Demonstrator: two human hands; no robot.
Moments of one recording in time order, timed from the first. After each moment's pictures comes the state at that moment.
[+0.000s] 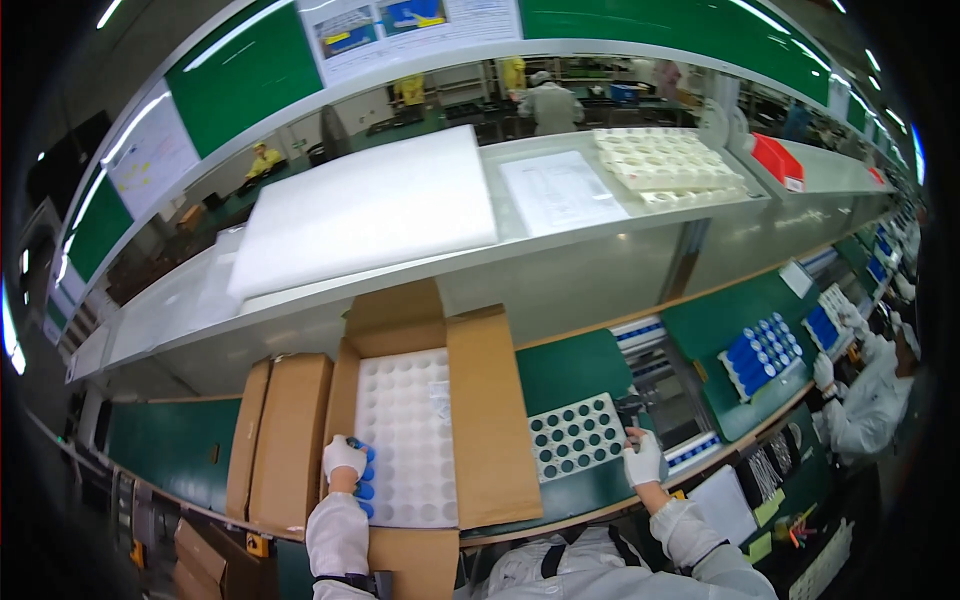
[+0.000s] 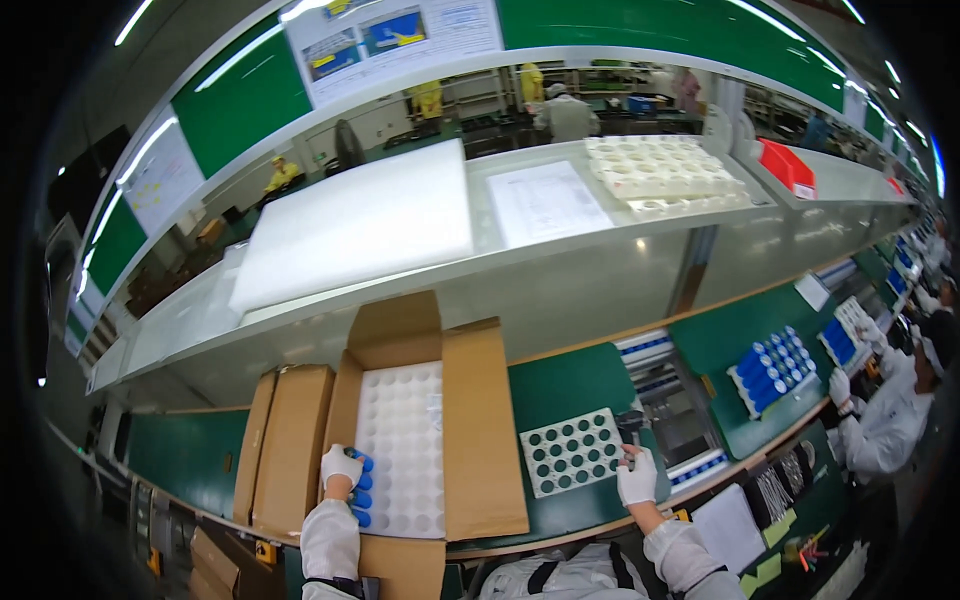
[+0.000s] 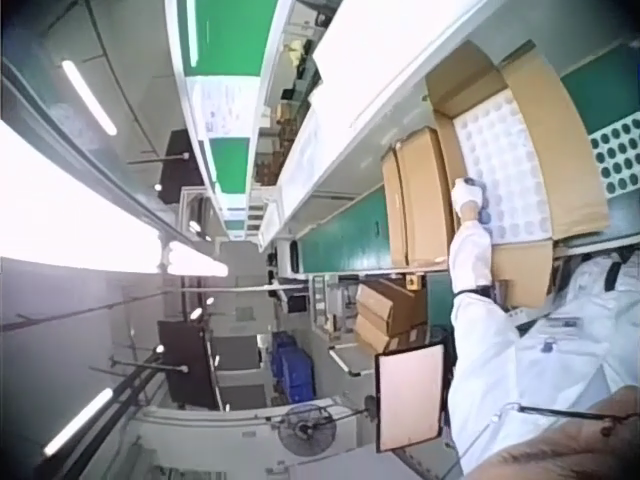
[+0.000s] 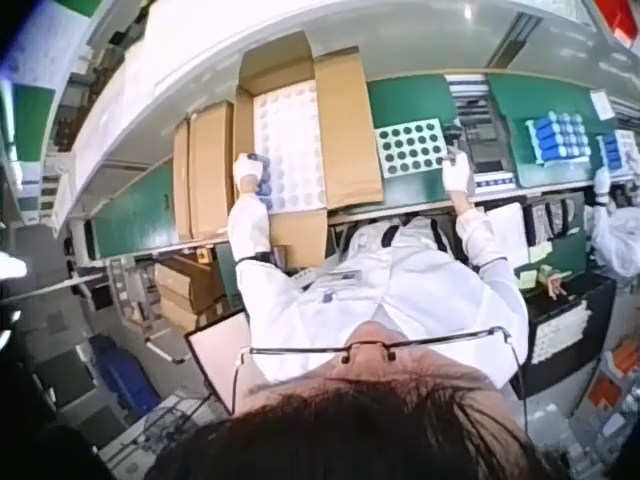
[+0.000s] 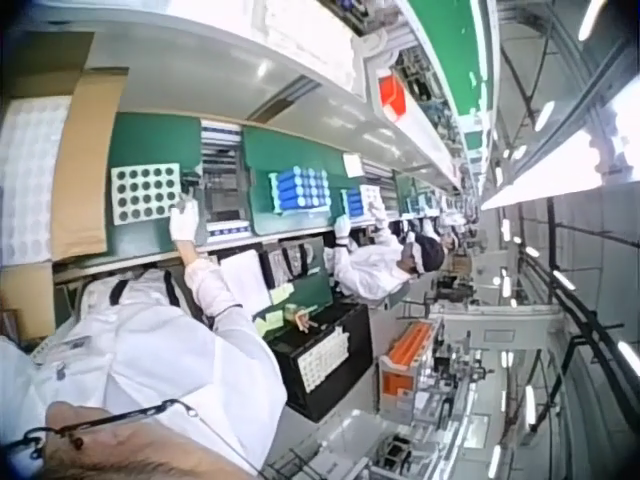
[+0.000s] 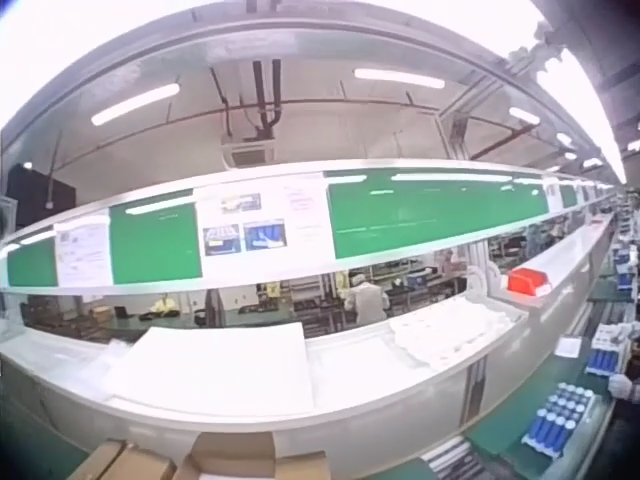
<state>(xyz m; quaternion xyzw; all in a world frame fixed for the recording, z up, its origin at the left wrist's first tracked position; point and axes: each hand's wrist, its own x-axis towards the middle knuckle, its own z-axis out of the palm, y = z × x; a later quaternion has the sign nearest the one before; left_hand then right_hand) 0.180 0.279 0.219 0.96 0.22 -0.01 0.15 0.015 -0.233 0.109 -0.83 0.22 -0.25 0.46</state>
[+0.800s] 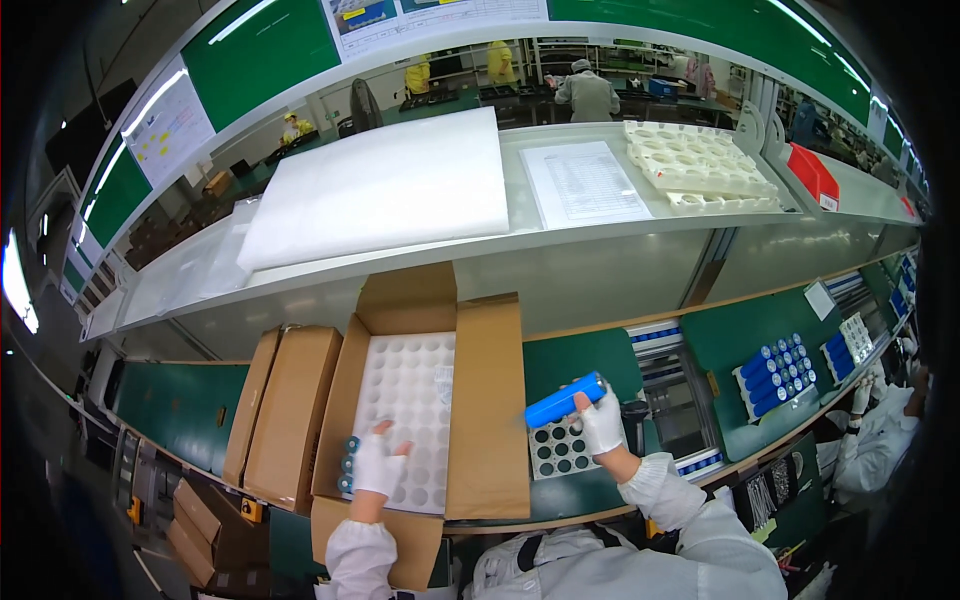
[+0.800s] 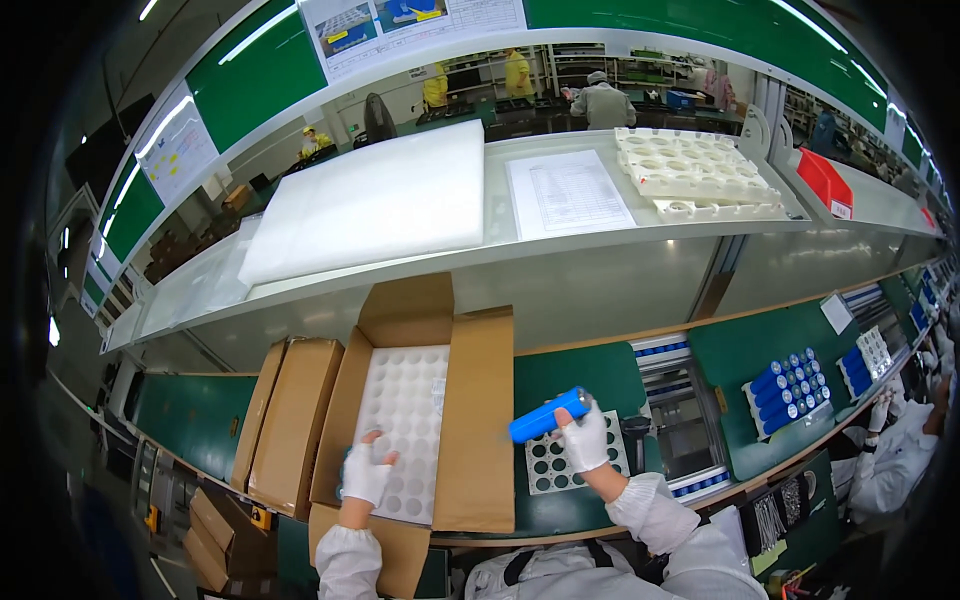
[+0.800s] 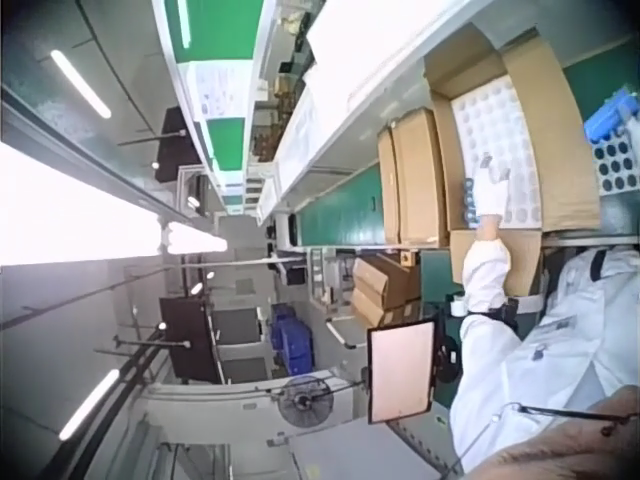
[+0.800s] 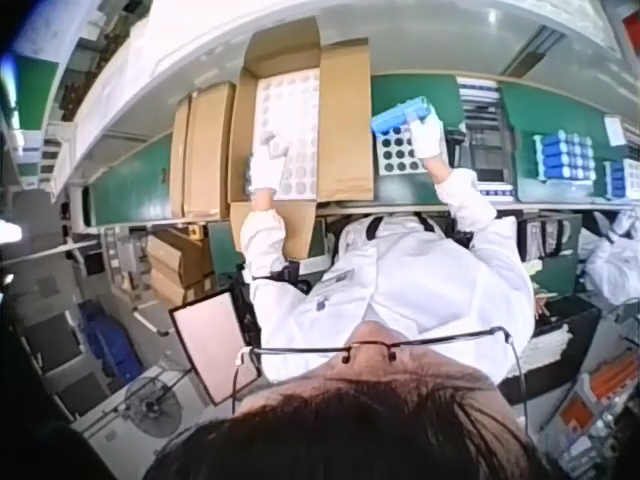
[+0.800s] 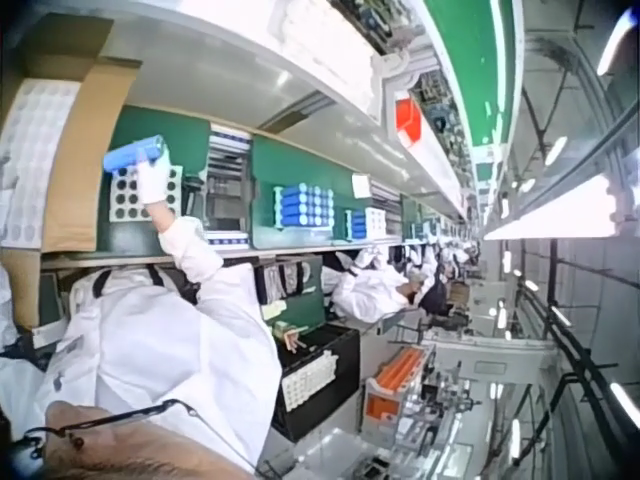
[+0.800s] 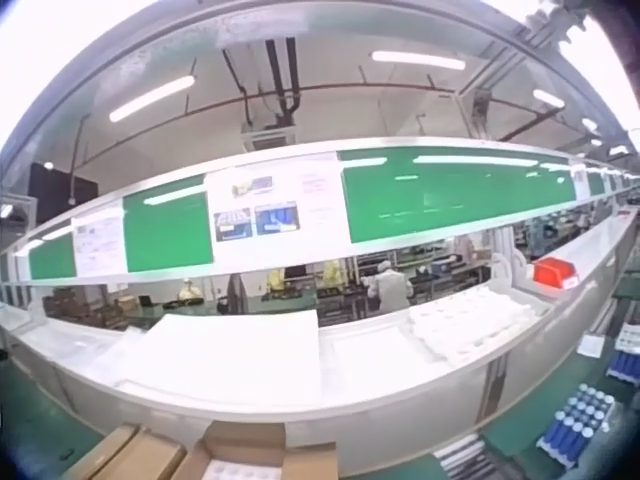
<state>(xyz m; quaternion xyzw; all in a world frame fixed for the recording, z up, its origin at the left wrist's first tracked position) 0.106 0.189 0.256 0.95 0.02 0.06 0.29 0.117 -0.172 0.219 -0.57 0.07 -0.11 0.81</state>
